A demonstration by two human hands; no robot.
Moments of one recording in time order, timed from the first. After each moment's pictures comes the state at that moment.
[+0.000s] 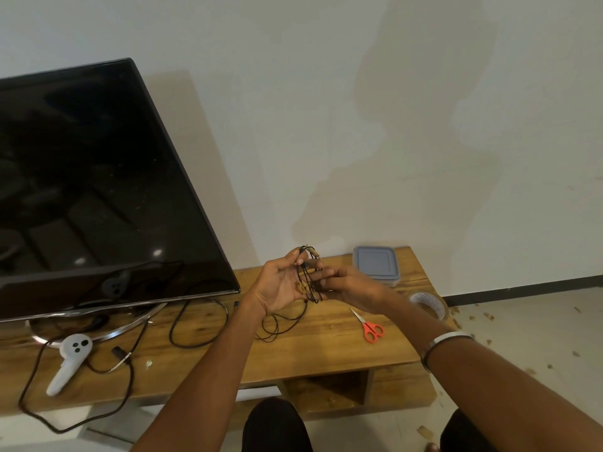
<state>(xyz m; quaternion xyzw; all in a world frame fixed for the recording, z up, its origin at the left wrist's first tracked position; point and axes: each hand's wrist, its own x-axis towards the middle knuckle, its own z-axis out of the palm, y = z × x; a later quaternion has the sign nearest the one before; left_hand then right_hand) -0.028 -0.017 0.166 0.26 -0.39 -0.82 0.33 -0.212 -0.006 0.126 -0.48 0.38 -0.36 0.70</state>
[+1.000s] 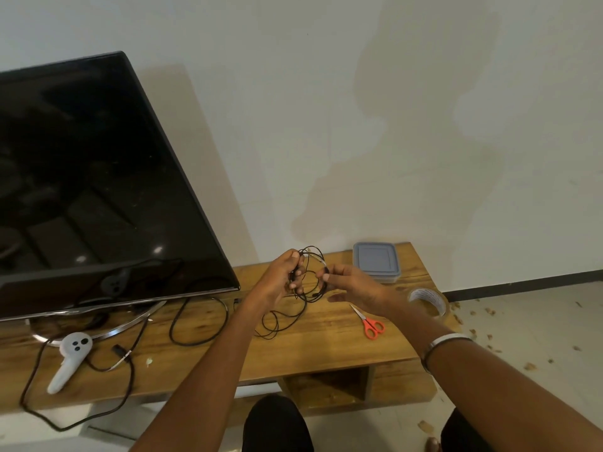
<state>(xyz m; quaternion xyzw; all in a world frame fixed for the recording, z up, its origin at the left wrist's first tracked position) -0.029 -0.028 0.149 0.45 -0.53 -0.64 0.33 -0.217 -0.003 0.117 -0.48 0.44 -0.36 0.66</state>
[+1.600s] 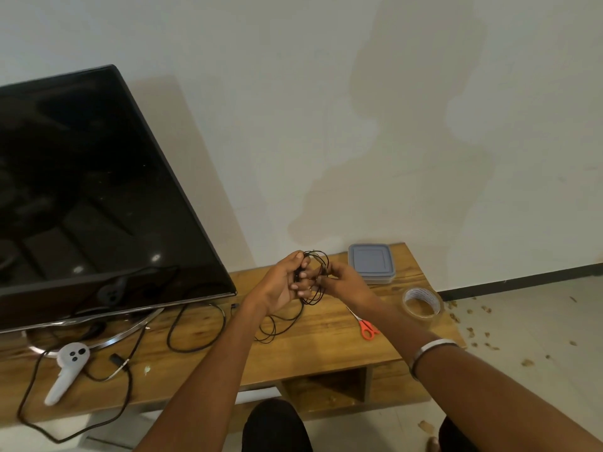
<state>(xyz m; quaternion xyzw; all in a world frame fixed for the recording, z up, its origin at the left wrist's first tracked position) -0.045 -0.018 0.165 0.37 -0.44 -0.75 0.31 -0.202 -0.001 0.109 -0.47 0.46 -0.48 0.58</state>
